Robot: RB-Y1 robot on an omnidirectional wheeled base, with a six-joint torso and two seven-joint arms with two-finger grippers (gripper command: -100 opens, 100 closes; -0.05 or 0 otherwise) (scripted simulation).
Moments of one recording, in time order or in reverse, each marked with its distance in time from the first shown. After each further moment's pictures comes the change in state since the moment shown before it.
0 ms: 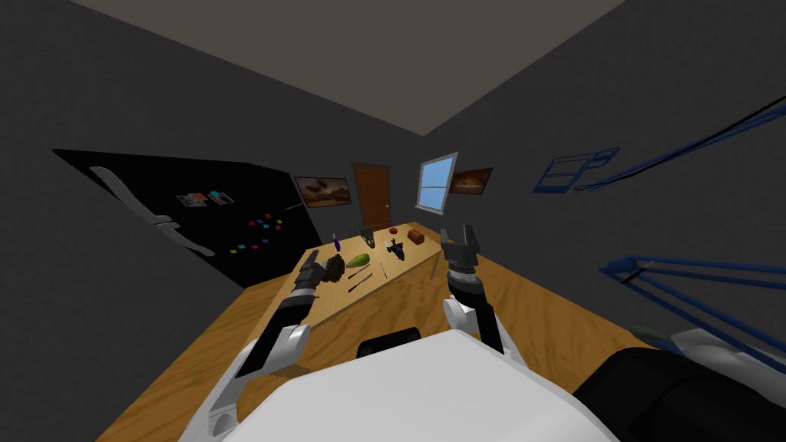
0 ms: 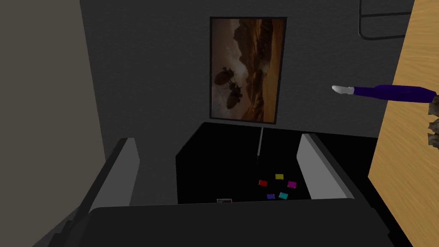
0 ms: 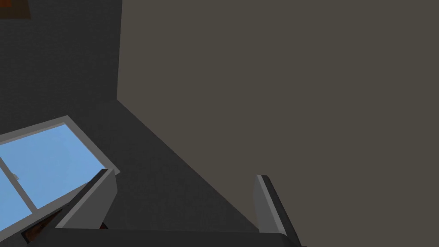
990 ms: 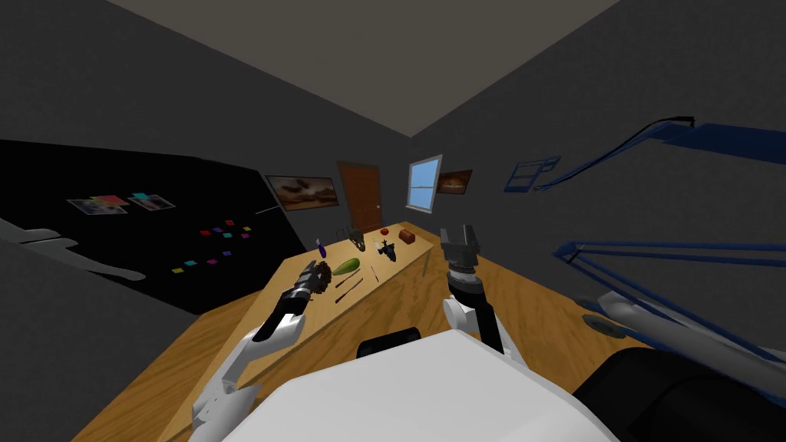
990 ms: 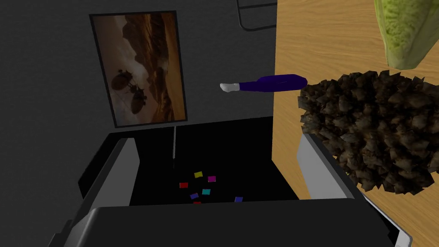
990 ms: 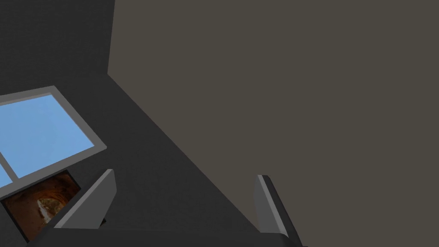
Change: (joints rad) left arm -0.143 0.078 0.091 0.267 0.014 0.290 0.086; right arm 0.000 0.000 0.000 0.000 0.000 0.000 0.000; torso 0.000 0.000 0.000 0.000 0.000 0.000
